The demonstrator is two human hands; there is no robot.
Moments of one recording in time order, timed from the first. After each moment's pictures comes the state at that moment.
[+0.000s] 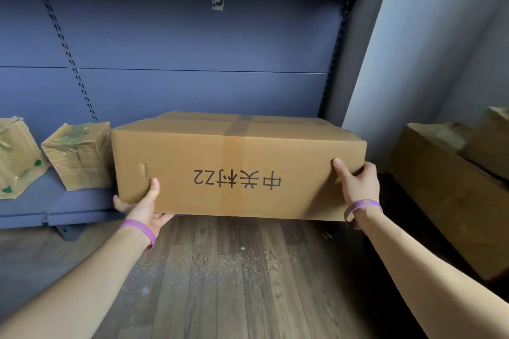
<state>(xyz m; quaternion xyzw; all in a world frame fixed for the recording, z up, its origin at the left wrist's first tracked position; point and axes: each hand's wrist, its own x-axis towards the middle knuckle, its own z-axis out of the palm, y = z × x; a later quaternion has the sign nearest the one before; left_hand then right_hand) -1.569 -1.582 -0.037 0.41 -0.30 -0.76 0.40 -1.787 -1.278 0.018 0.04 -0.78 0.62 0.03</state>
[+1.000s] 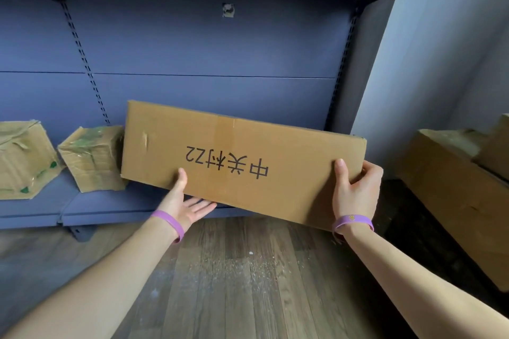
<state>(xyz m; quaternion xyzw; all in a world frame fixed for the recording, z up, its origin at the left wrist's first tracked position) -1.592 -1.564 -0.016 0.35 -0.29 -0.86 0.23 -1.750 -1.304 0.018 0.07 -0.77 0.61 0.18</state>
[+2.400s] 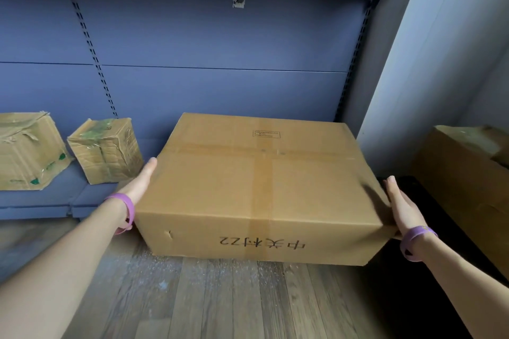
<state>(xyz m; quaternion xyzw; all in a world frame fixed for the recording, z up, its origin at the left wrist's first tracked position) -1.534 -1.636 0.003 0.54 -0.60 -0.57 0.15 -1.793 -1.233 -0.009 0.01 -0.79 0.60 -0.09</state>
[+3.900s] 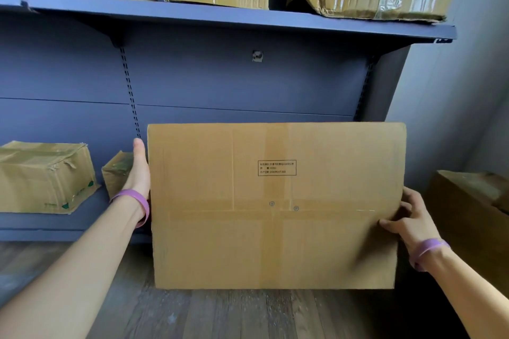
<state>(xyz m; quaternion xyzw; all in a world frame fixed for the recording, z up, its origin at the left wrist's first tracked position) -1.521 -1.635 0.096 0.47 -0.53 -0.62 0.32 -1.783 -1.245 0.054 0.12 -0.75 0.65 -0.05</state>
